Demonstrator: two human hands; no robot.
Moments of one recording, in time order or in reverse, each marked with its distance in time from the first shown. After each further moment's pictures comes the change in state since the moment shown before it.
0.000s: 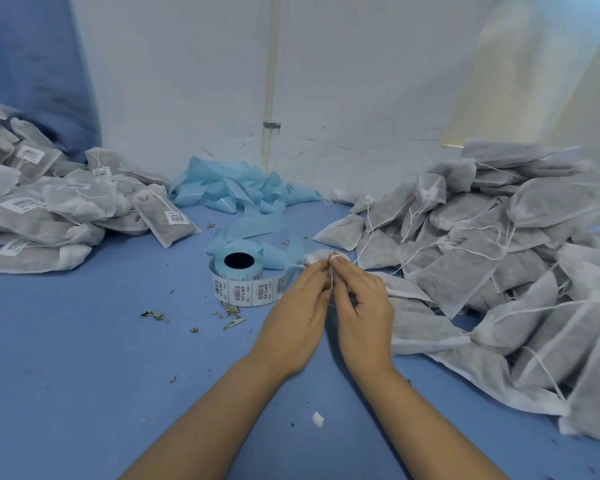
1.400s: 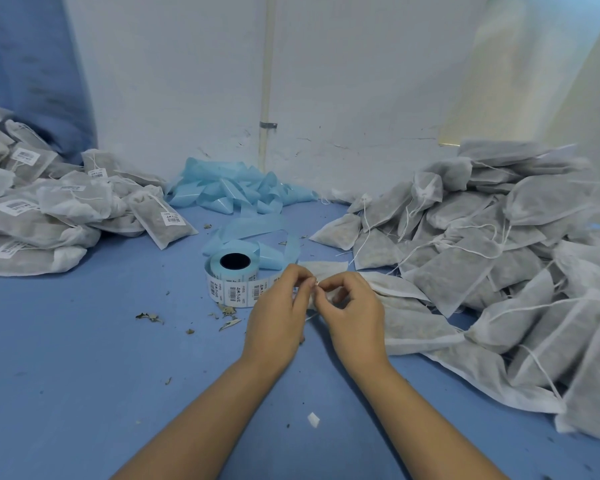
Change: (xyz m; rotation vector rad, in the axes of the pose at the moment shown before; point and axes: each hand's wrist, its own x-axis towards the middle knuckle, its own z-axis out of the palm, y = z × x) left_hand -0.002 0.002 -0.004 -0.099 0.193 -0.300; right_hand 0.002 0.001 0.000 0.026 -0.101 0.146
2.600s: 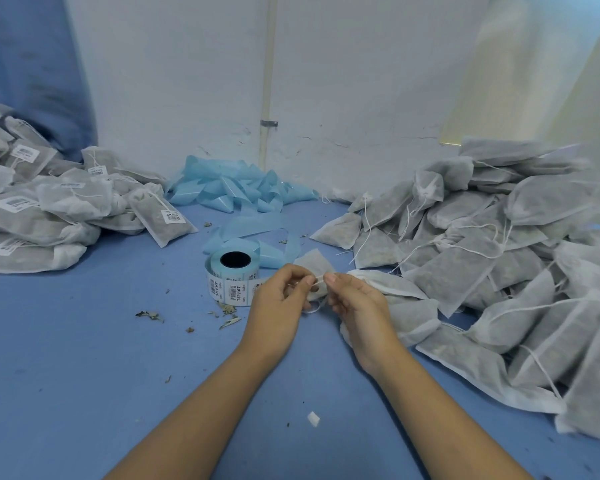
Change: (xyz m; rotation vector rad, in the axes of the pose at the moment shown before) left_hand 0.006 -0.003 -0.001 -0.363 -0.019 -0.122; right_hand 0.011 -0.008 -0.012 0.819 -0.185 0.547
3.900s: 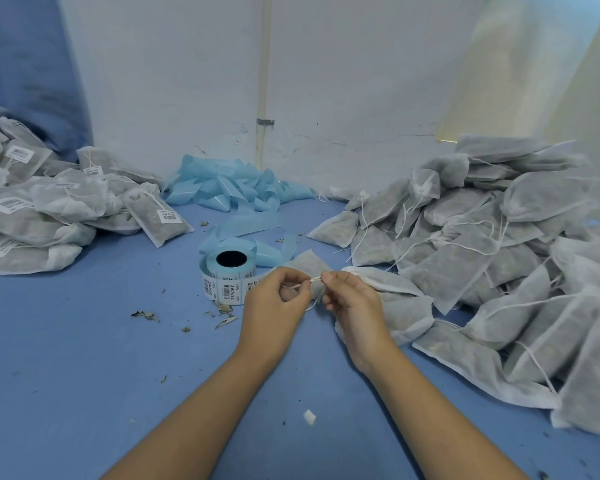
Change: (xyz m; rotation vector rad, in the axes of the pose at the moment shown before) left_hand -0.005 0.006 0.003 0.179 0.126 0.061; right_hand 0.001 0.003 0.004 -0.007 0.038 -0.035
